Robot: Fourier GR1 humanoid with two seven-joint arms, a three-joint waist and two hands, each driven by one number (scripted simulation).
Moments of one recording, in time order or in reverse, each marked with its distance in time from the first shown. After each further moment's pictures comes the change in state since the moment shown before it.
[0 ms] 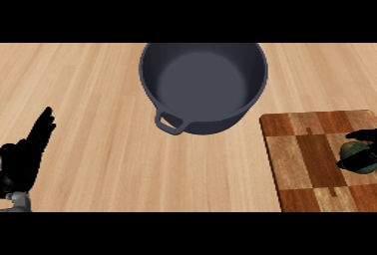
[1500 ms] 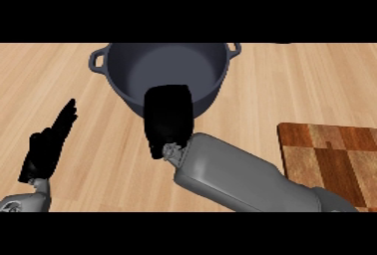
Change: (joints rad) left arm -0.084 -0.047 -0.049 0.047 -0.052 -0.042 -0.004; right arm -0.786 0.597 0.780 -0.019 0.432 -0.165 0.194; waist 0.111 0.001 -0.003
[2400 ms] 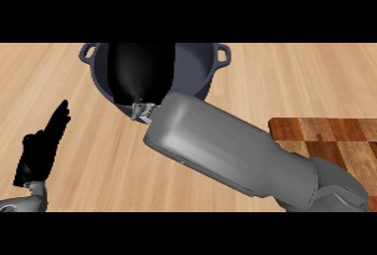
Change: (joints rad) left arm 0.019 -0.006 0.023 -0.023 -0.009 0.029 0.016; right arm -0.314 0.008 -0.104 0.181 0.105 -0.283 0.030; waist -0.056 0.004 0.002
